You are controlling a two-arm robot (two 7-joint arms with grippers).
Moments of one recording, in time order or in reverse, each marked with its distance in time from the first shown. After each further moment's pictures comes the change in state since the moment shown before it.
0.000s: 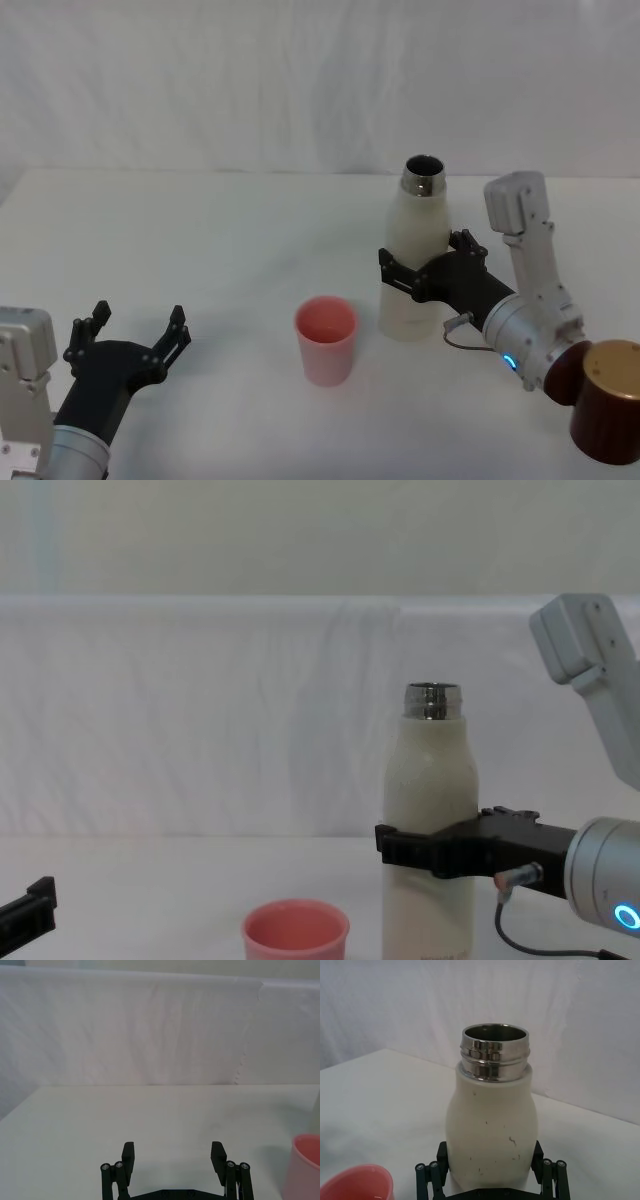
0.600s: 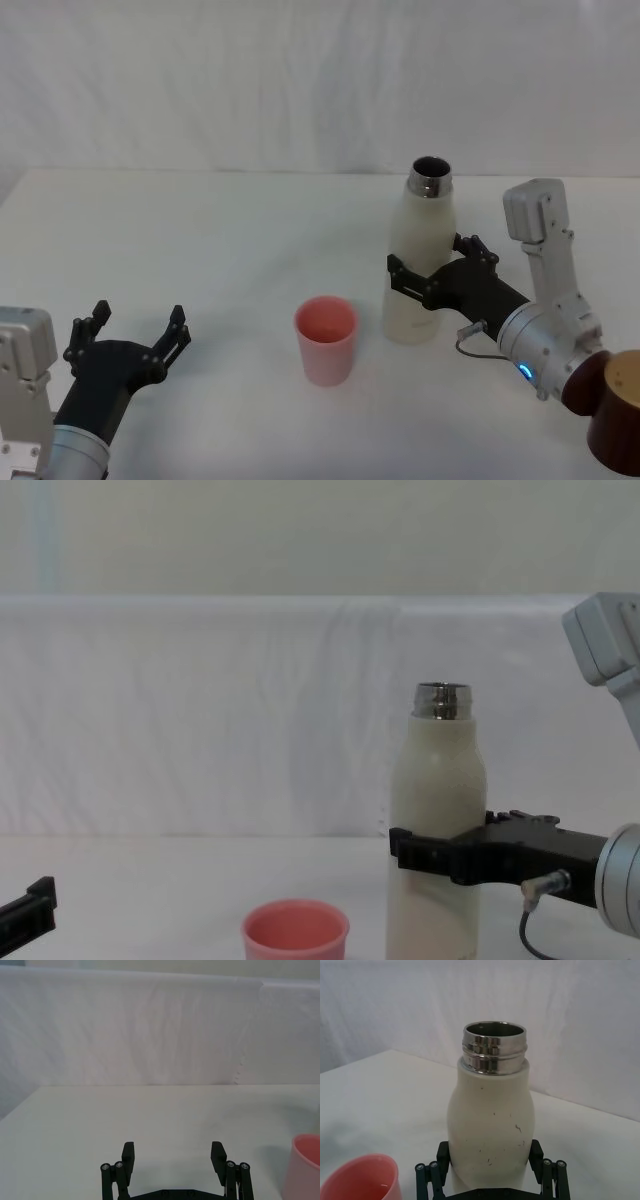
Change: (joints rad) left arm 0.000 0.000 0.000 0.000 0.000 0.000 0.000; right arm -0.031 0.038 0.007 -0.036 0.040 -0.010 0.020
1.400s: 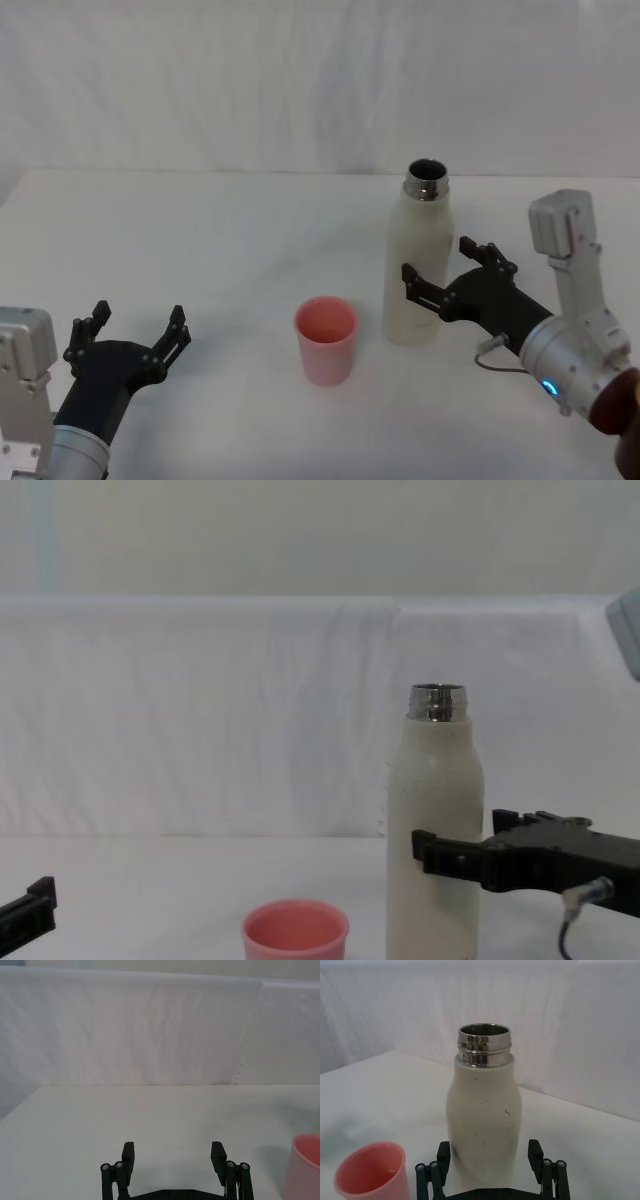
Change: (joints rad) left arm 0.000 0.000 0.000 0.000 0.000 0.000 0.000; right arm -0.060 0.055 0.009 -0.080 0.034 -0.006 0.003
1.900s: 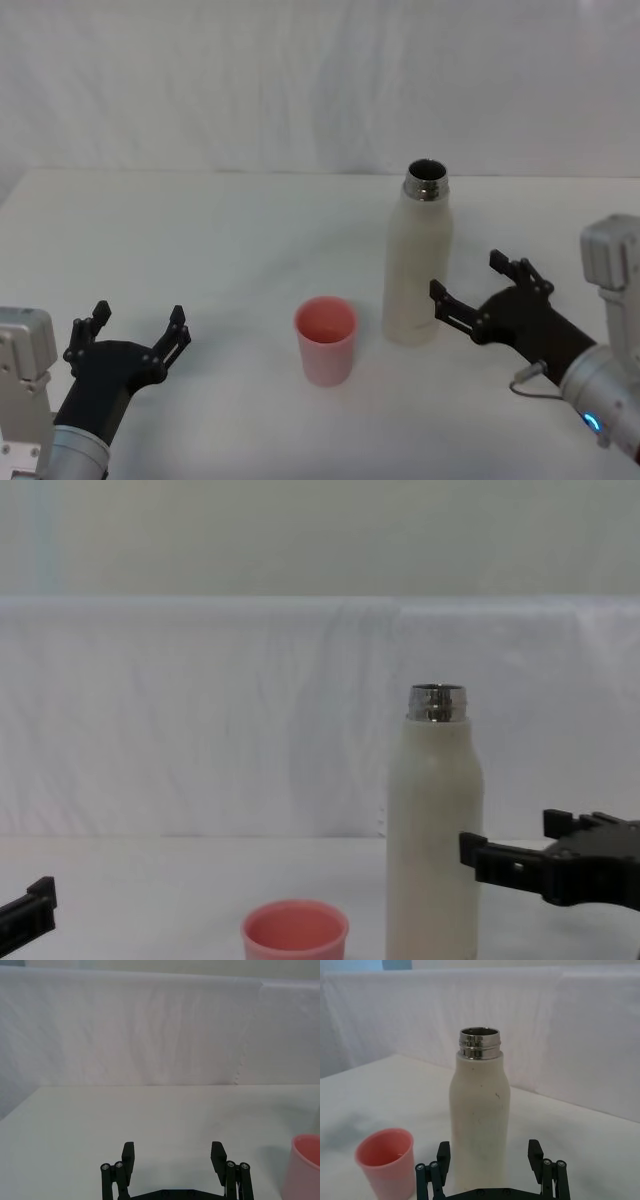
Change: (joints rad) left arm 0.000 0.000 0.000 0.000 0.000 0.000 0.000; right arm -0.127 0.069 0.046 -0.130 0.036 -0.039 0.004
